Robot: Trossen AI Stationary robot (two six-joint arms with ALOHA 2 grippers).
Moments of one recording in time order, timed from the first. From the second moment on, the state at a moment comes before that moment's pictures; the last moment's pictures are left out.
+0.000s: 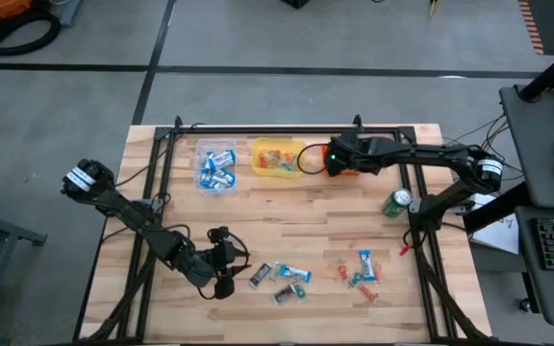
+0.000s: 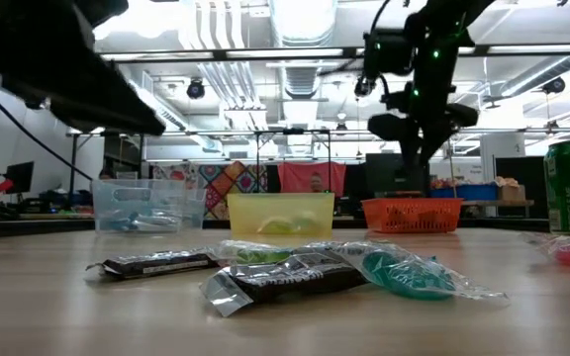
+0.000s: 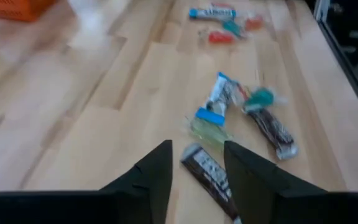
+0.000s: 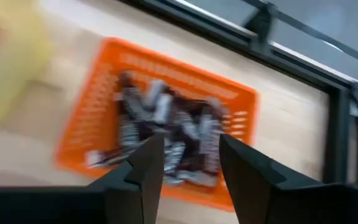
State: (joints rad) left arm -0.65 1.47 0.63 0.18 -0.63 -0.56; right arm -0.39 1.50 1.06 -0.84 0.55 0.72
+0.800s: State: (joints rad) left arm -0.69 1.90 0.87 0.03 -0.69 -0.73; right arm 0.12 1.48 1.06 -0.64 0.60 0.76
